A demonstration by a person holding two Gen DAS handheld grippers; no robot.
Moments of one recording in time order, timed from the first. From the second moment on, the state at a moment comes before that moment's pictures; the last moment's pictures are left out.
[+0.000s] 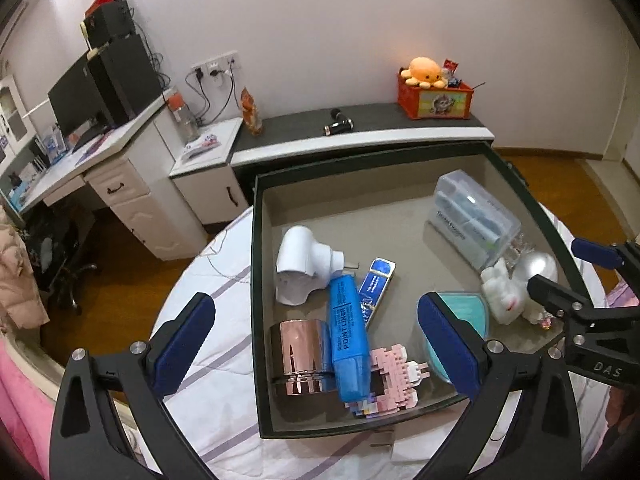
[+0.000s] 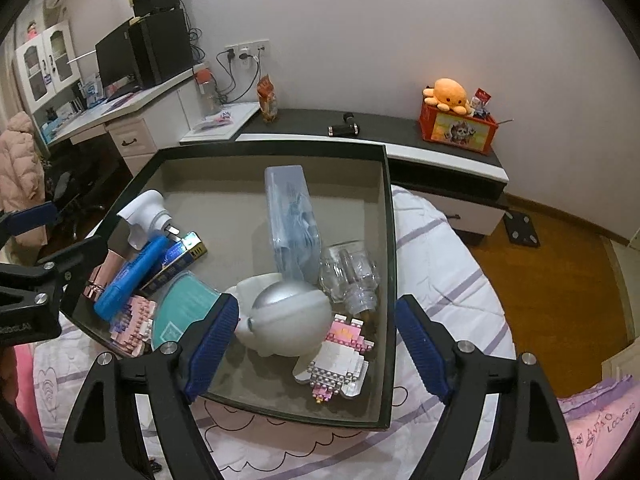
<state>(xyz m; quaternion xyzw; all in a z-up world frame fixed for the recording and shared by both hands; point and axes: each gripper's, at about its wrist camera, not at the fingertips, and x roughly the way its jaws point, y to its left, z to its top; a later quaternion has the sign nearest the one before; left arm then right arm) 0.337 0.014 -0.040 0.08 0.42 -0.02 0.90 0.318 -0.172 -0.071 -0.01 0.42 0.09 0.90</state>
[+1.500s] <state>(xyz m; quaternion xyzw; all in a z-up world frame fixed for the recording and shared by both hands) 0.144 0.038 0.070 0.05 0.27 0.02 0.96 0.130 -0.178 0.044 -0.03 0.28 0.07 0.96</state>
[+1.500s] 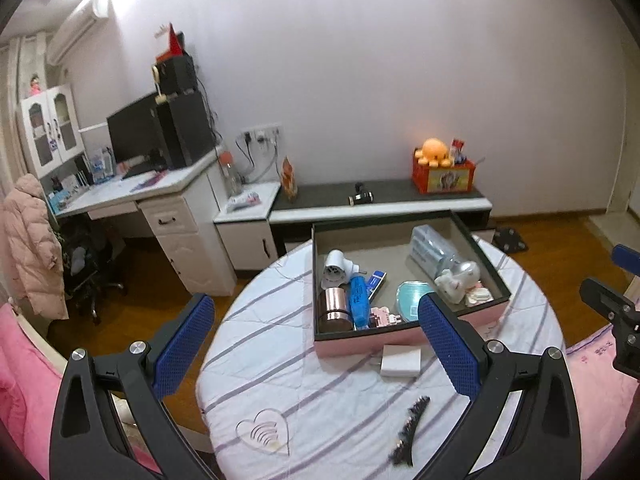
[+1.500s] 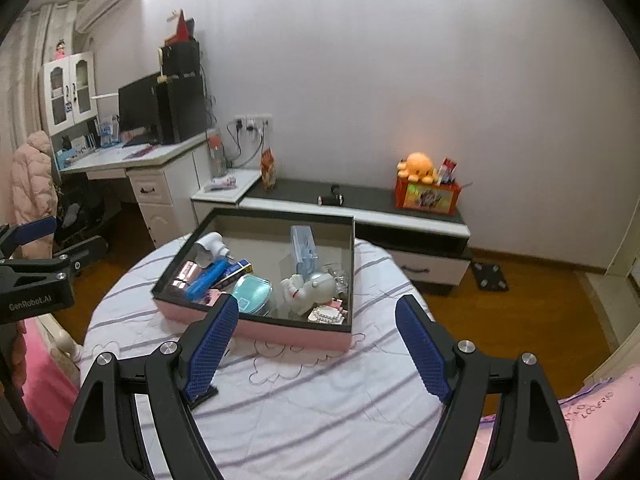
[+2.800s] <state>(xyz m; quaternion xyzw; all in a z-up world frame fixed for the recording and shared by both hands) 0.047 0.051 0.039 0.02 0.27 0.05 0.96 0.022 -0.158 0.032 -0.03 0.24 0.09 0.97</state>
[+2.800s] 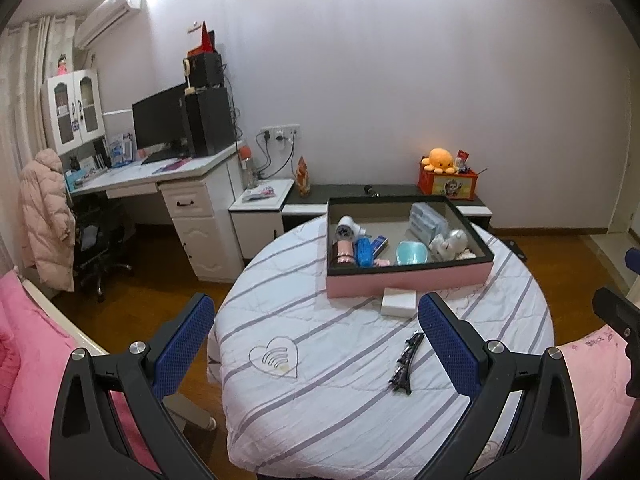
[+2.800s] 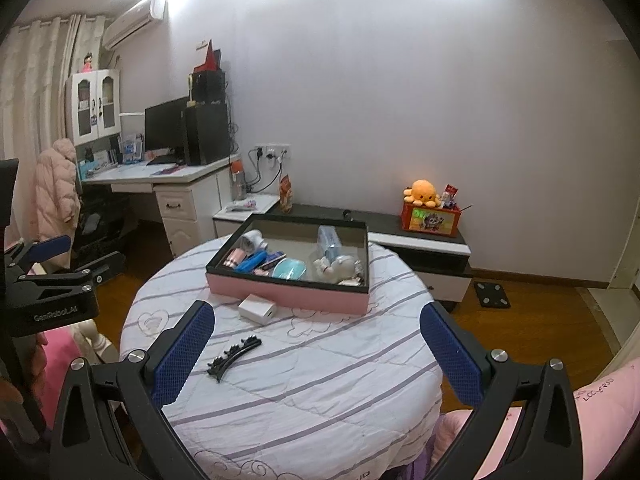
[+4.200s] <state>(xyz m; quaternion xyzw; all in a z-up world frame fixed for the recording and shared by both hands) 0.138 0.153 -0.117 -0.04 0.47 0.07 0.88 0.165 -0.033 -0.134 -0.08 0.51 0.17 0.84</state>
